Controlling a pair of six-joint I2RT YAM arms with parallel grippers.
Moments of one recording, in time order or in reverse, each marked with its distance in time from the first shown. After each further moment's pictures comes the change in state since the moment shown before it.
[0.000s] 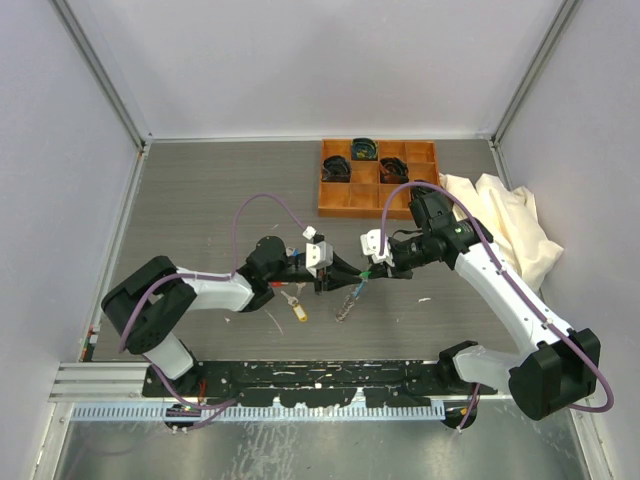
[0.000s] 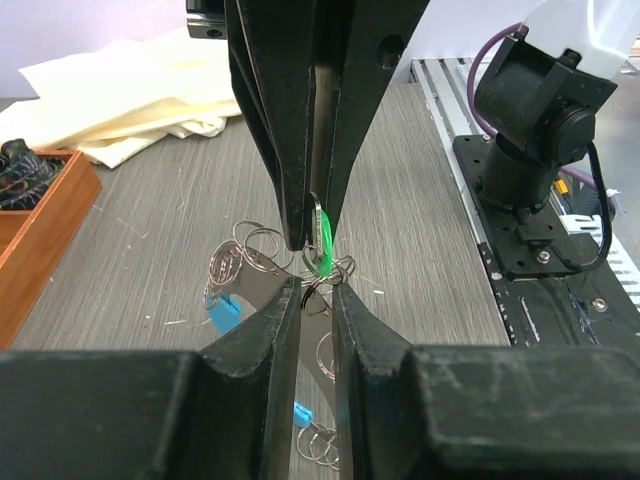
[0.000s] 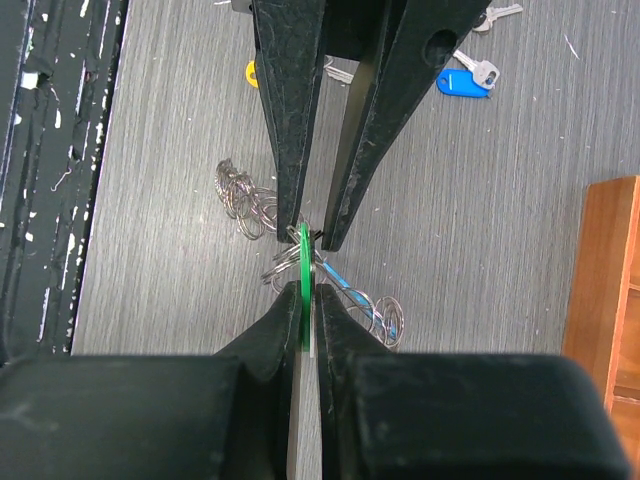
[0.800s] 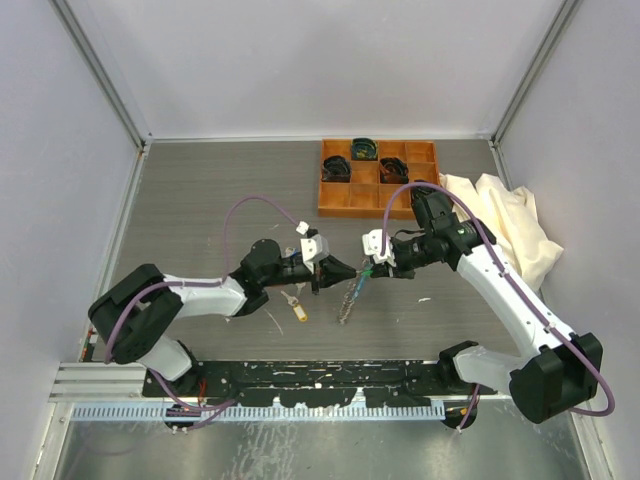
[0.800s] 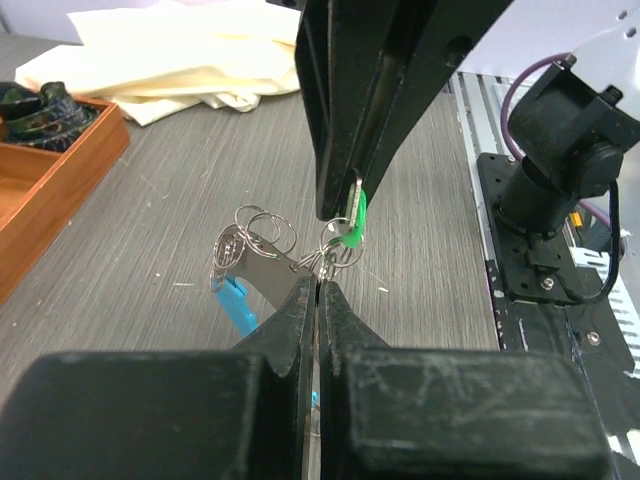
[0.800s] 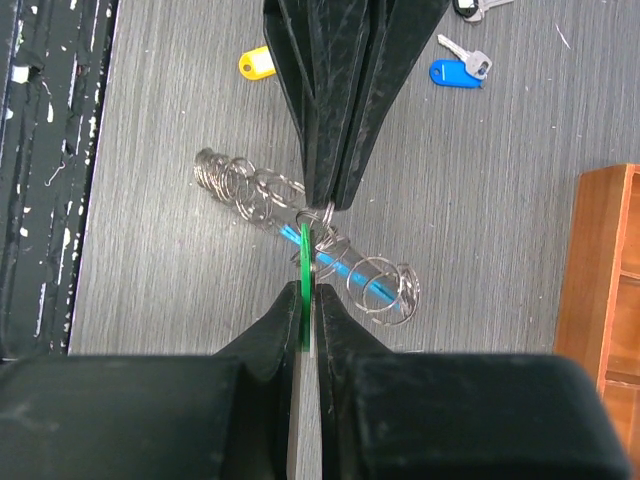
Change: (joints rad) left arm -0.001 -0.064 -0.034 -0.056 -0.126 -0.086; right arm -0.005 -0.016 0.000 -0.006 0.014 0.000
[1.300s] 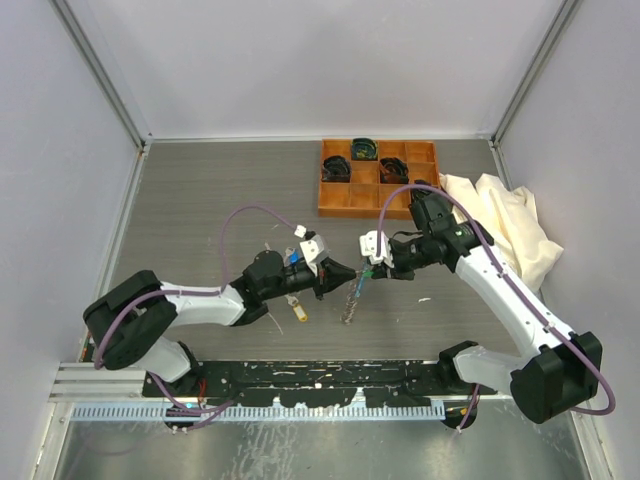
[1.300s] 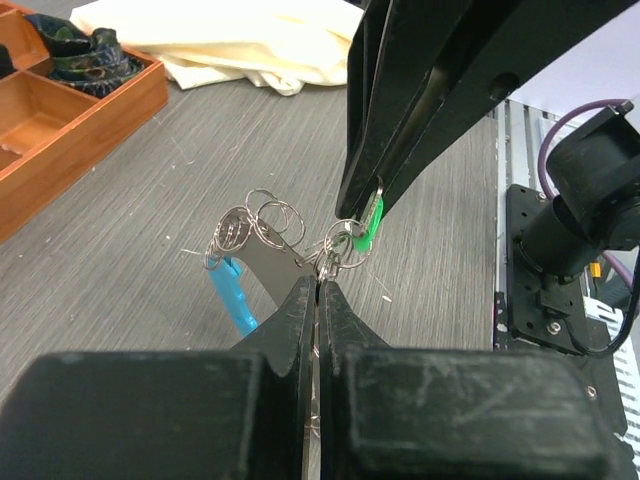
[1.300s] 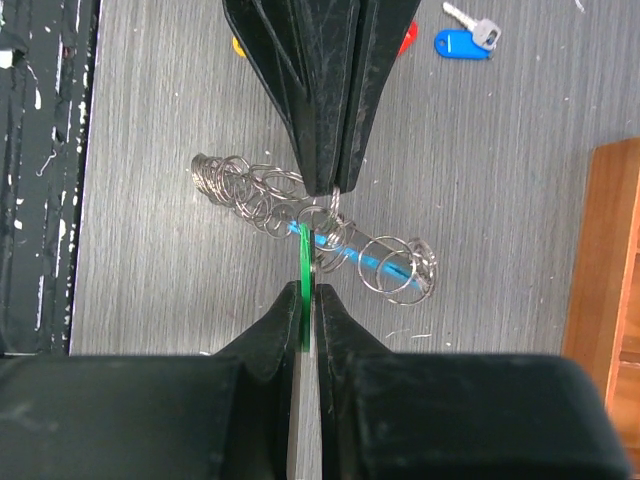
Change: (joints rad) left arm -0.074 -0.055 -0.042 -0.037 -0.253 -0.103; right arm 0.013 -0.002 -0.008 0.010 0.049 0.032
